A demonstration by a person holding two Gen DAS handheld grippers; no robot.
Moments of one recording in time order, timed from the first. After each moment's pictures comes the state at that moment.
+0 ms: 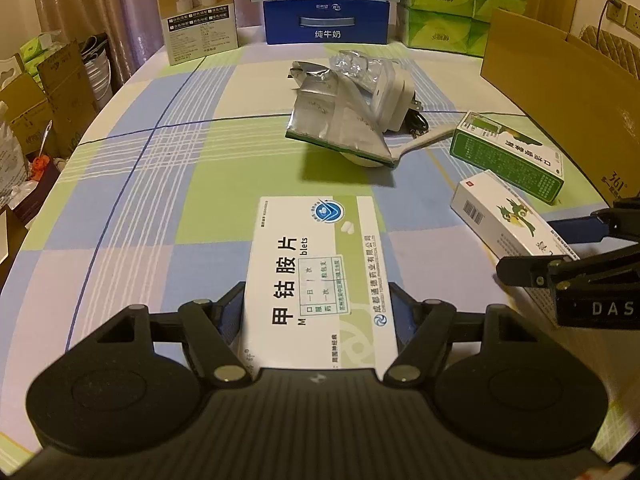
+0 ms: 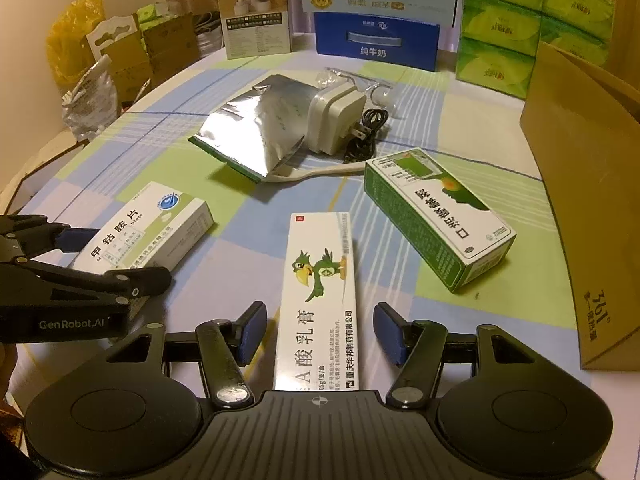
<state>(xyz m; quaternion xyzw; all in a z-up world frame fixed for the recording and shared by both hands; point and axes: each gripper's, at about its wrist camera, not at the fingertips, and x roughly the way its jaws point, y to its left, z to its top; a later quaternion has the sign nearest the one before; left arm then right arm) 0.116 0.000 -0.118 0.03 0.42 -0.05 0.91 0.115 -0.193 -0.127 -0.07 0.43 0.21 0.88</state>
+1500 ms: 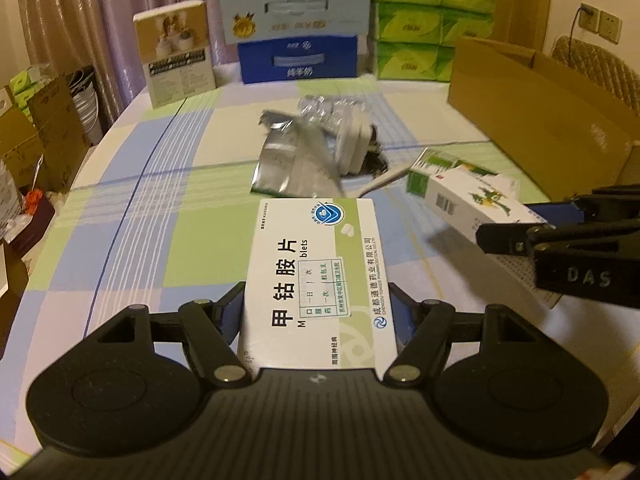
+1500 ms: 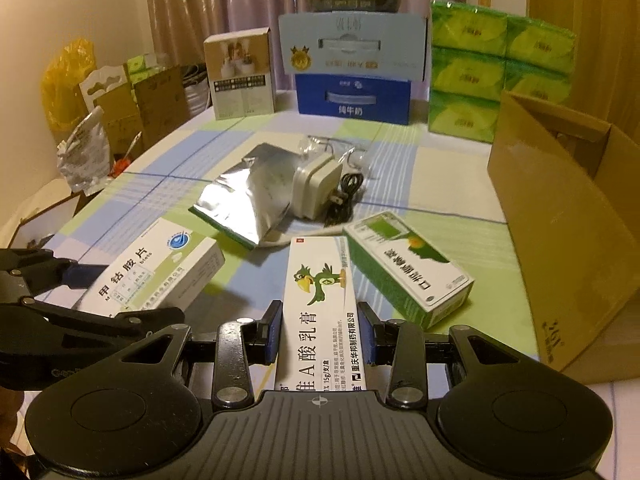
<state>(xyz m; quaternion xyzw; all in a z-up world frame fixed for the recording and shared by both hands) 0.100 -0.026 -0.079 0.05 0.38 -0.08 0.92 0.099 -0.206 -0.085 -0.05 0.36 0.19 0.91</state>
